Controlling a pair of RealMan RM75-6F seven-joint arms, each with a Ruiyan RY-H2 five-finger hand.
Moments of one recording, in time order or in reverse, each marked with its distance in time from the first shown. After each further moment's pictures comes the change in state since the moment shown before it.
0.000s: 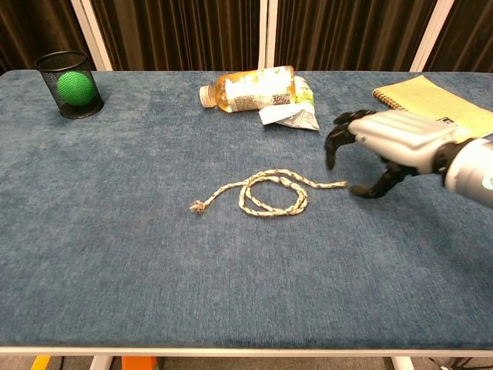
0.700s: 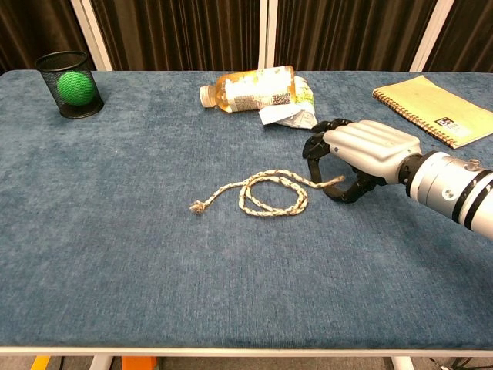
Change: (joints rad) left arm -0.003 -0.003 0.002 0.023 0.001 -0.002 -0.023; right arm 0.045 -0.112 -0.023 0.125 0.001 0.038 0.036
